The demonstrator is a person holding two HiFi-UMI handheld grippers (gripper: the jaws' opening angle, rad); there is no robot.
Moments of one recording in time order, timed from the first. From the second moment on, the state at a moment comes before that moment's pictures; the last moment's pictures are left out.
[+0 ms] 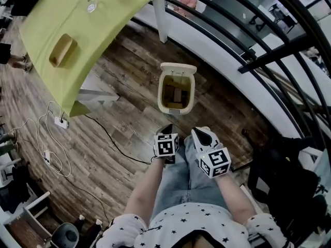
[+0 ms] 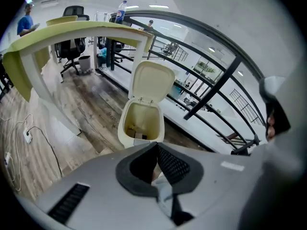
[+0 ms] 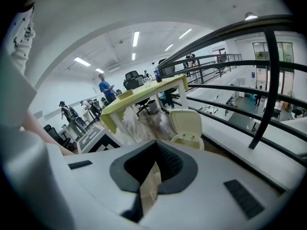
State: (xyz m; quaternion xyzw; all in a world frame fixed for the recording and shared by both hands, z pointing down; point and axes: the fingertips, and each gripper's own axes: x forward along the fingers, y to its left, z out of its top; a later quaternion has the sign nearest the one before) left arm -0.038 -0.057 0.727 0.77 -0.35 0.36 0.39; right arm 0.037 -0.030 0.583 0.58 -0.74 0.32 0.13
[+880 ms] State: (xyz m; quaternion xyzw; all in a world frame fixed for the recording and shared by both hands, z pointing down) left arm -0.059 -0.044 0.584 0.81 -0.34 0.31 0.37; right arm 0.006 -0.015 0.491 0.56 -0.76 0.29 0.14
